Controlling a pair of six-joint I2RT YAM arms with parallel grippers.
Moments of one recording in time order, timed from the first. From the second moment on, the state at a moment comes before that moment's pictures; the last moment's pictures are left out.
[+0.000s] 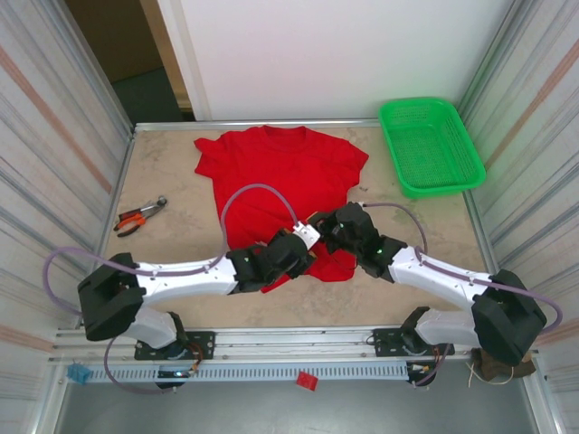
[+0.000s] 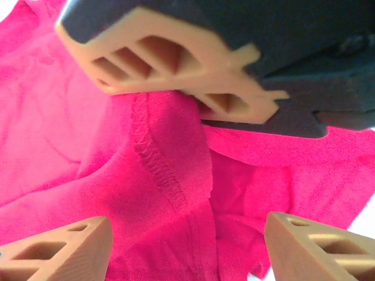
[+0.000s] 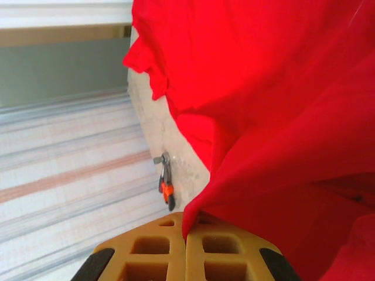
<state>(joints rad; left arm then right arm) -1.14 1.46 0.84 -0.11 -0.49 -0.08 0.77 1.21 0.62 0.12 0.03 1.64</state>
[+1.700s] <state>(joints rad) -1.24 1.58 0.74 0.29 -0.99 -0.13 0.74 1.06 0.70 -0.04 -0.06 1.51</state>
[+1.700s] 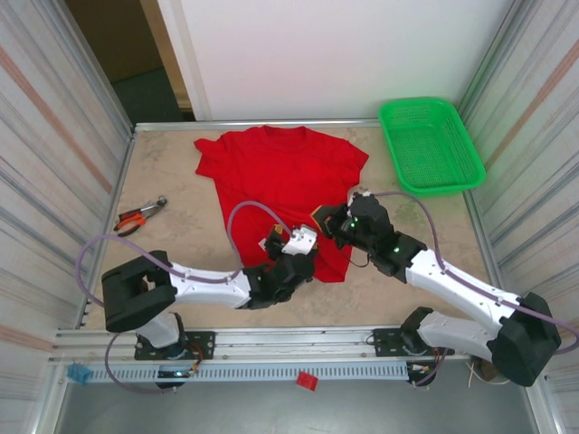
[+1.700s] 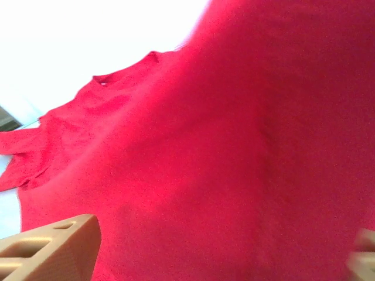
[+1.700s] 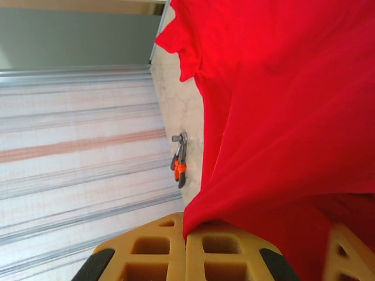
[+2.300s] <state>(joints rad) -0.99 1.36 1.01 -0.13 -0.62 -0.07 0.72 0.85 0.60 -0.07 -0.07 1.38</state>
